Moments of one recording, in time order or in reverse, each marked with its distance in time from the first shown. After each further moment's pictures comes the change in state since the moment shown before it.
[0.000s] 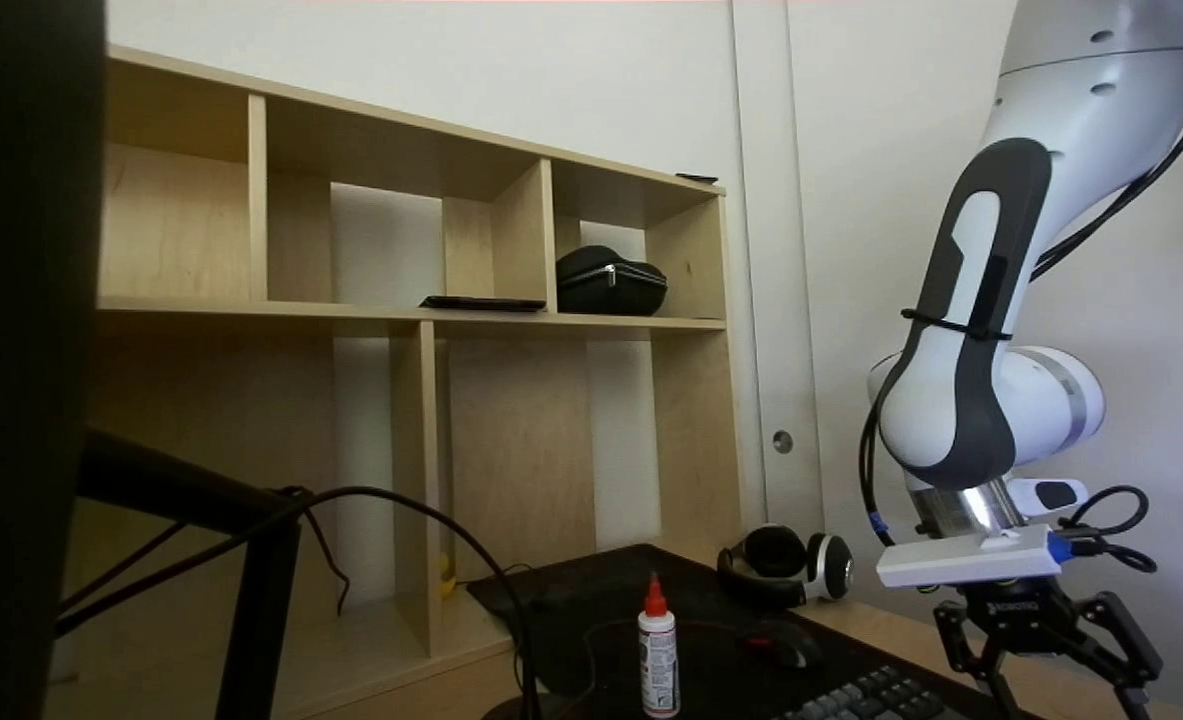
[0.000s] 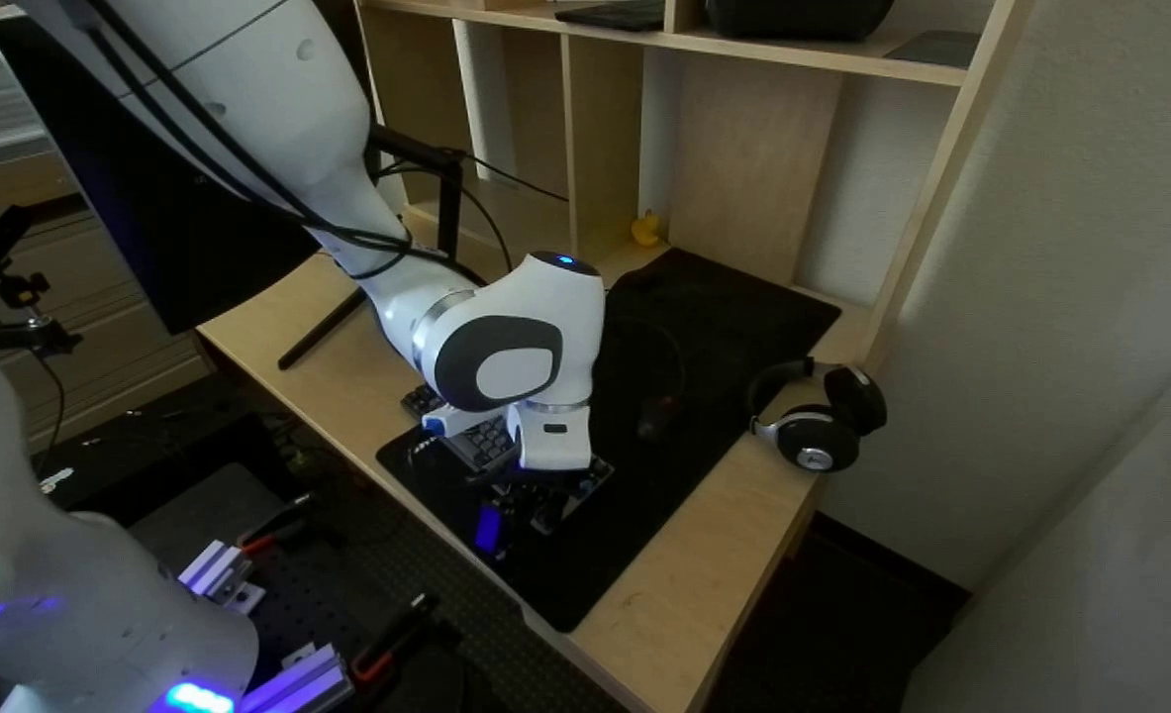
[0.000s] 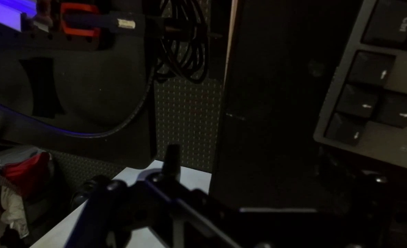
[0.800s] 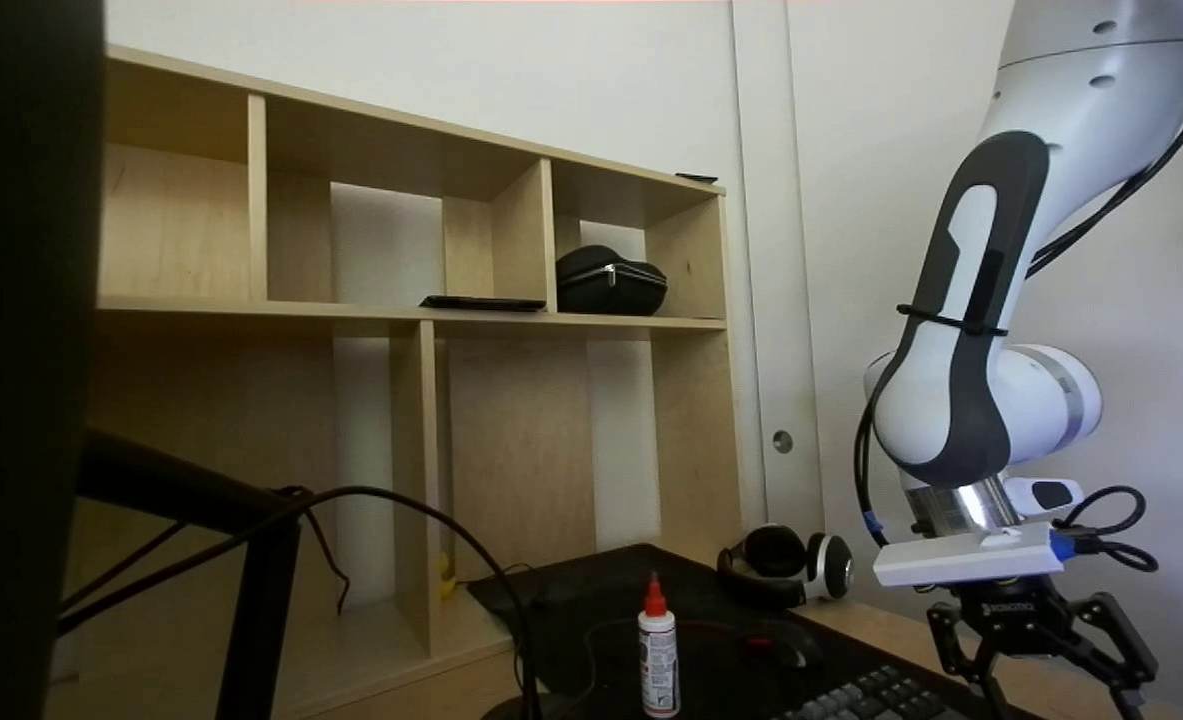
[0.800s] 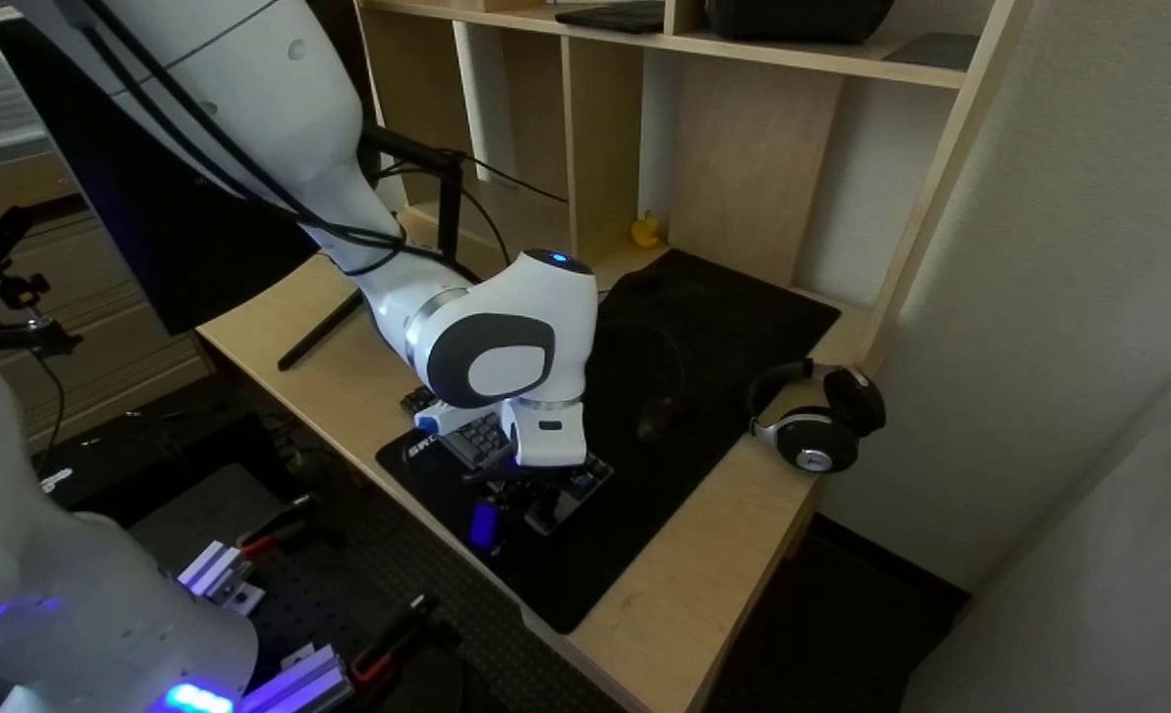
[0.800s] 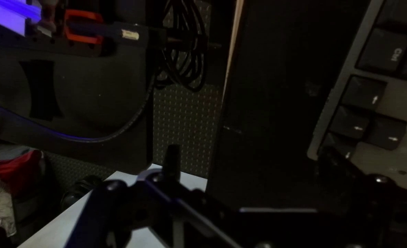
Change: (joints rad) arm 0.022 -0.013 -0.001 -0.013 0.026 0.000 -0.047
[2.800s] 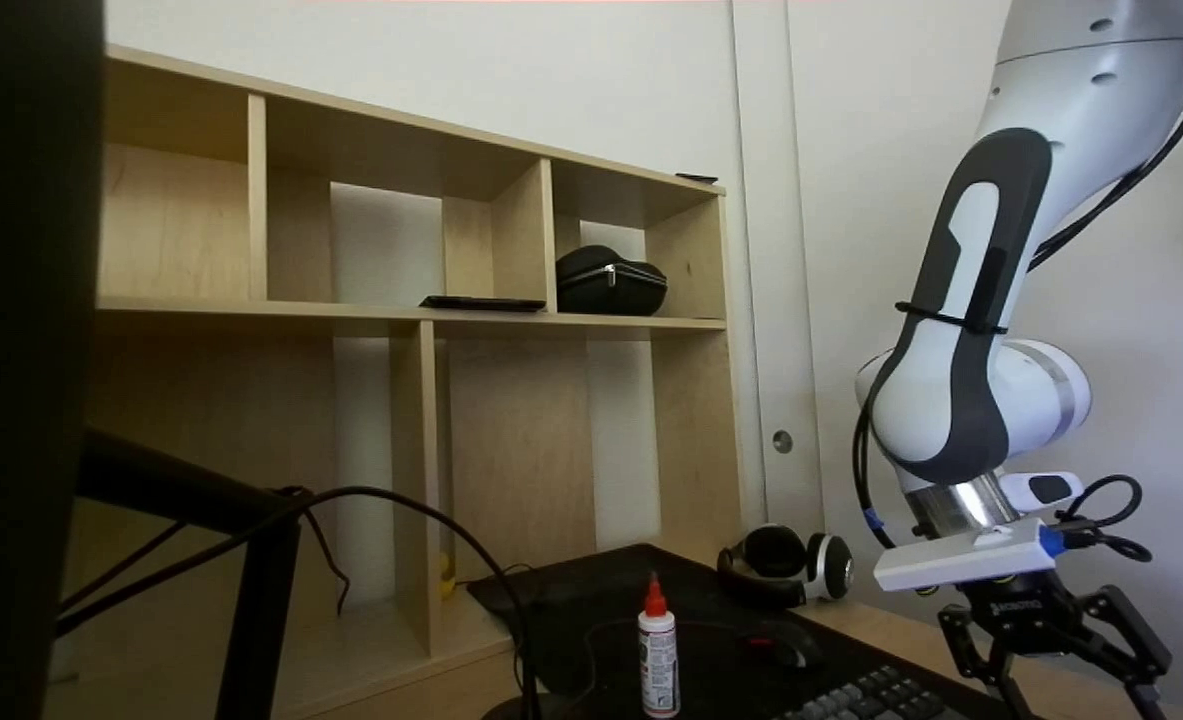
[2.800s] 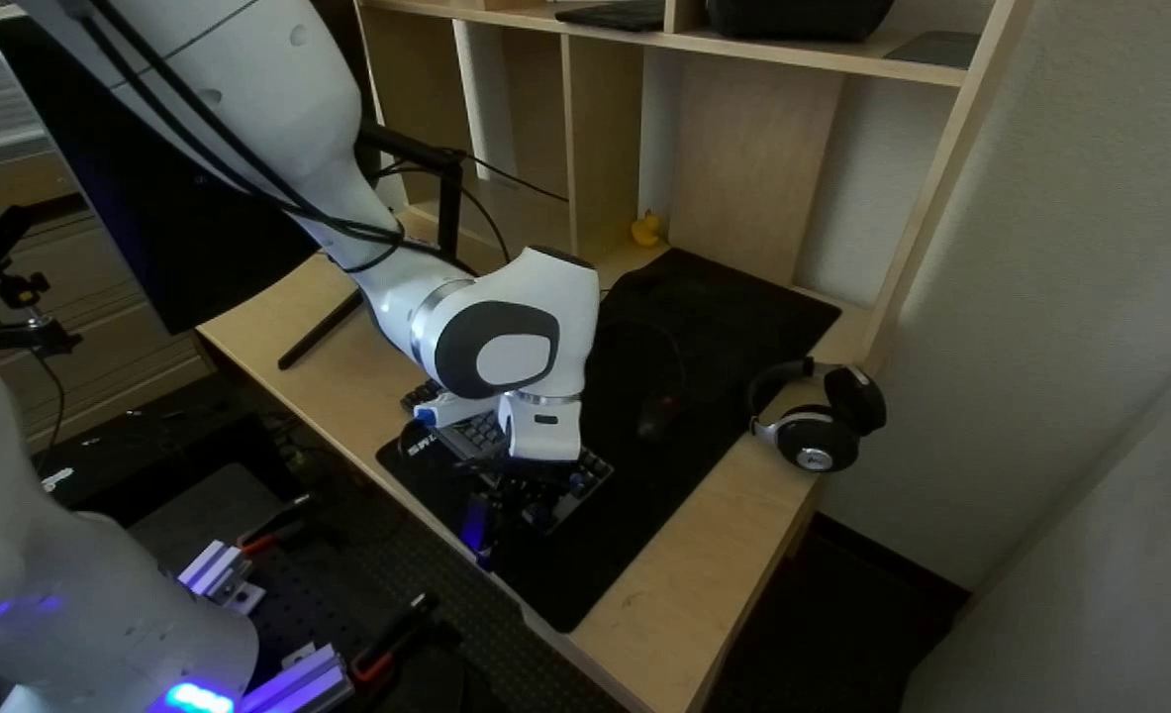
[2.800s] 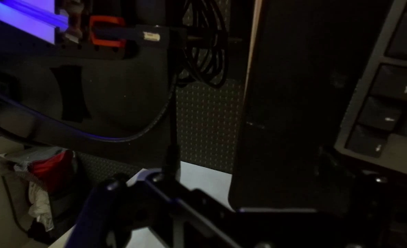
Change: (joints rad) arm 0.019 -0.002 -0.013 0.017 -0.049 -0.083 0.103
